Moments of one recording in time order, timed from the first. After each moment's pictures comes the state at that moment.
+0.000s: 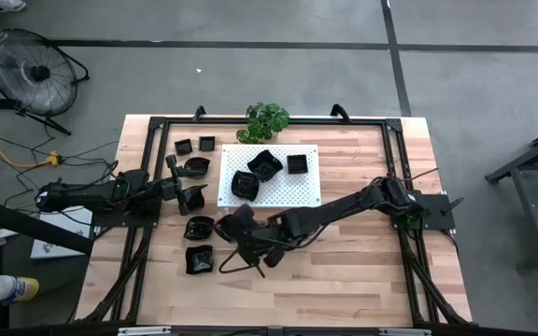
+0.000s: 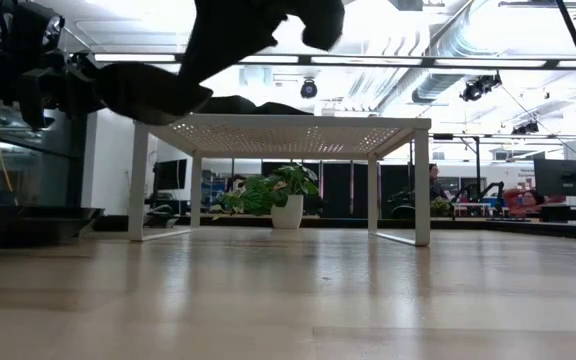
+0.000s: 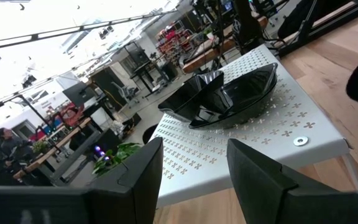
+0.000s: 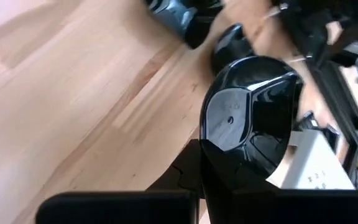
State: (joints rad) left arm 0.01 0.02 0.01 0.05 -0.24 0.60; right arm 0.30 2.18 1.98 -0.74 0.30 -0.57
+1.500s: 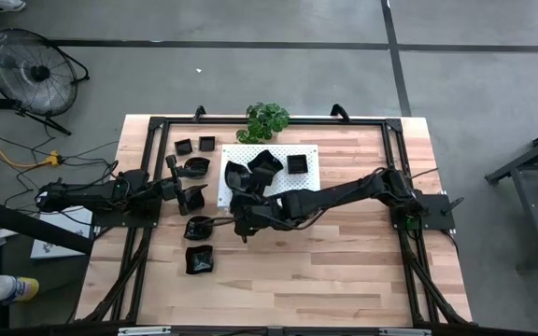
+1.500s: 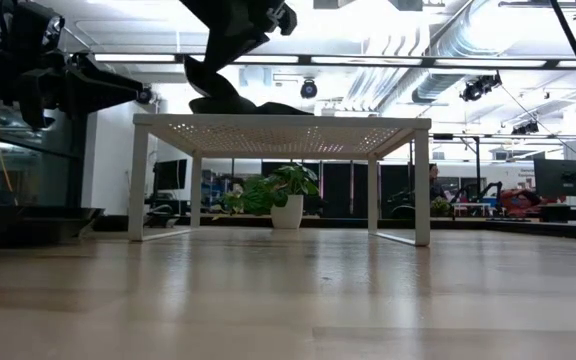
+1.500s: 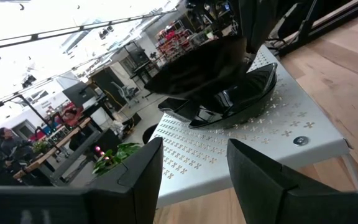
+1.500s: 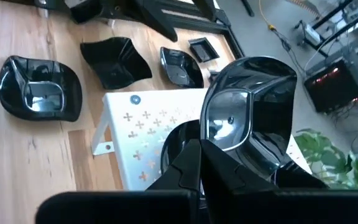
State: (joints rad) left arm 0.01 0.02 0.01 0.05 -0.24 0.60; right arm 0.22 2.15 1.98 -0.67 0.72 0.11
